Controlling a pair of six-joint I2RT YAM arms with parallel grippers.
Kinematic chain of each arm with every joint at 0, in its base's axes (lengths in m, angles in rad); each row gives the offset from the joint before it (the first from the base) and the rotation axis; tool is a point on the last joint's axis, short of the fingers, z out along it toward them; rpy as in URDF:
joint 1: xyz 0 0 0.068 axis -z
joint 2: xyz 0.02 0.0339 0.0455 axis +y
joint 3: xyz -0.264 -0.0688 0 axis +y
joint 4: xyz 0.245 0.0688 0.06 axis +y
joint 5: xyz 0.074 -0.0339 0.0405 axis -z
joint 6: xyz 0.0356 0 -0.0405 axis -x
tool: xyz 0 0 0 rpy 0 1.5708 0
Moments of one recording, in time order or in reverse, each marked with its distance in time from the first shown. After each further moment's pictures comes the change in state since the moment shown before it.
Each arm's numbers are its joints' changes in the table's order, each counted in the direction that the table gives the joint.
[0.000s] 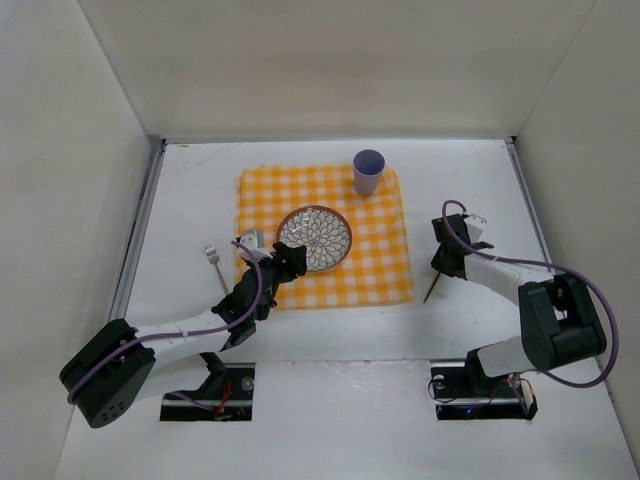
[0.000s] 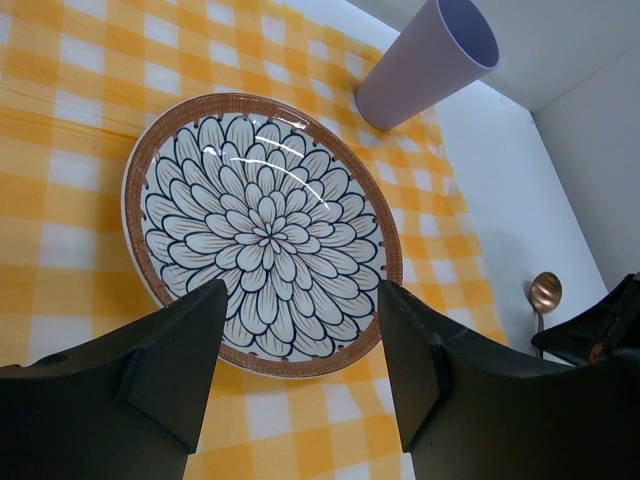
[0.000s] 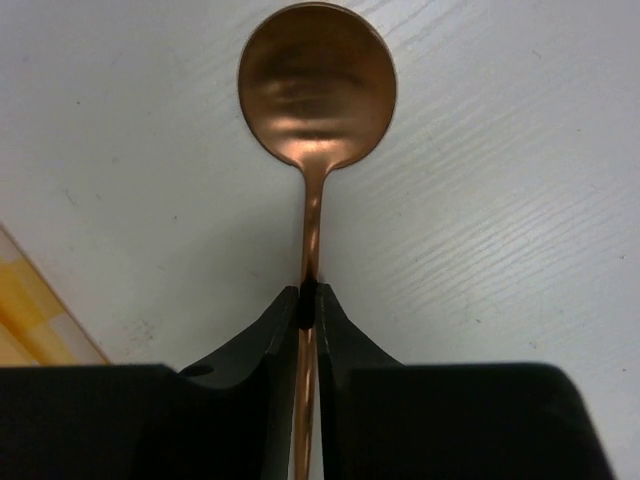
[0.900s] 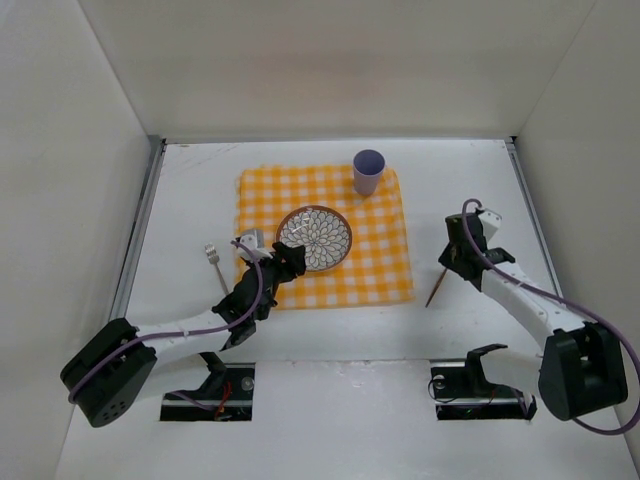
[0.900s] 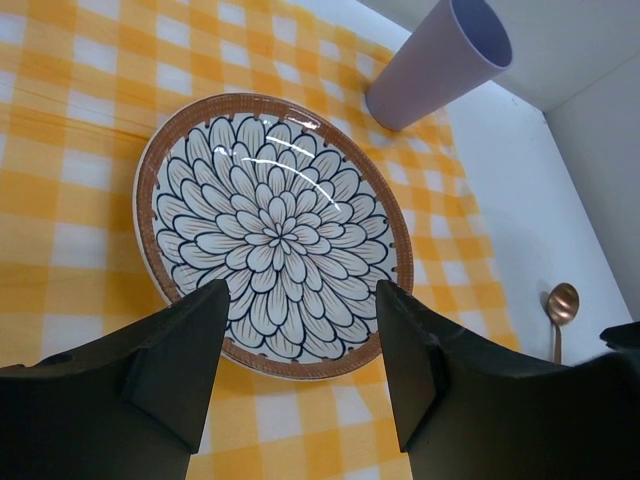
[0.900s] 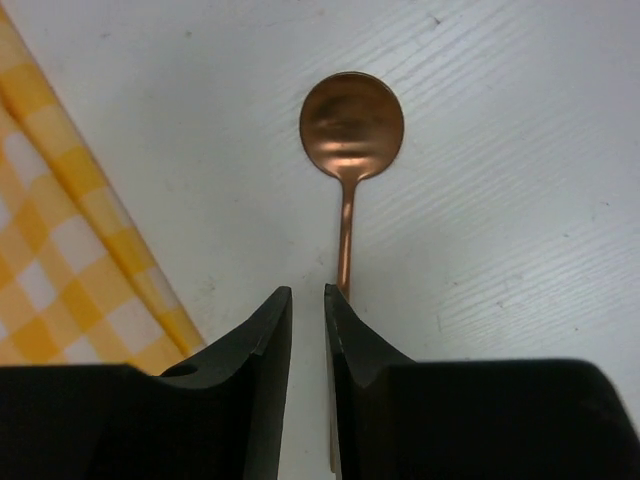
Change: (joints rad) left arm -0.006 0.015 0.000 0.000 -0.011 -0.007; right arm 0.000 -0.256 -0.010 0.112 -0.001 0.004
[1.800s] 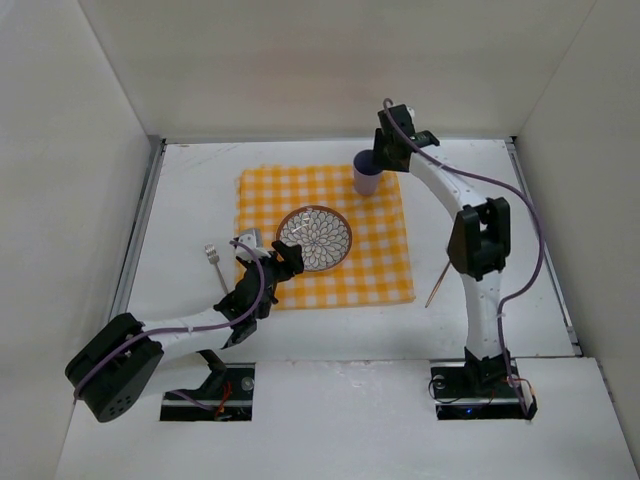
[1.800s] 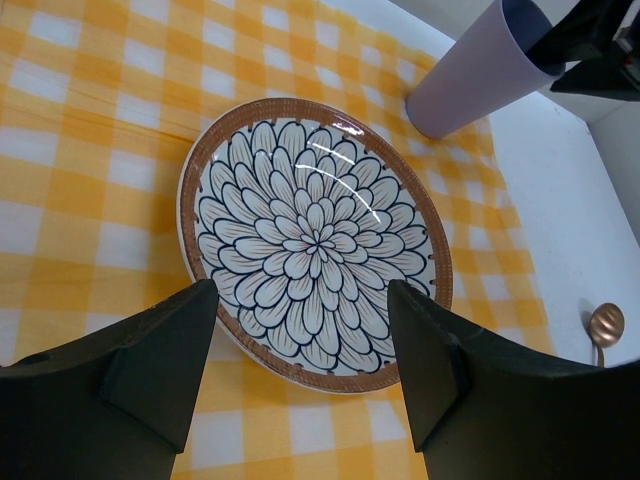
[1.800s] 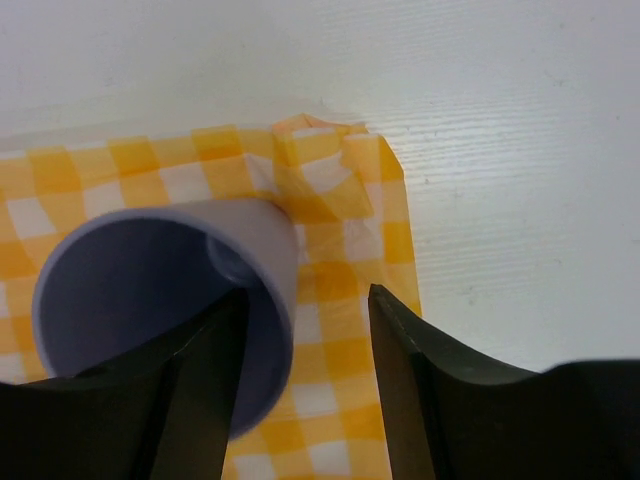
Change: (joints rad) left arm -0.023 0.034 0.000 -0.001 -0.040 -0.006; right arm -0.111 1.084 -1.448 0.299 -0.107 0.309
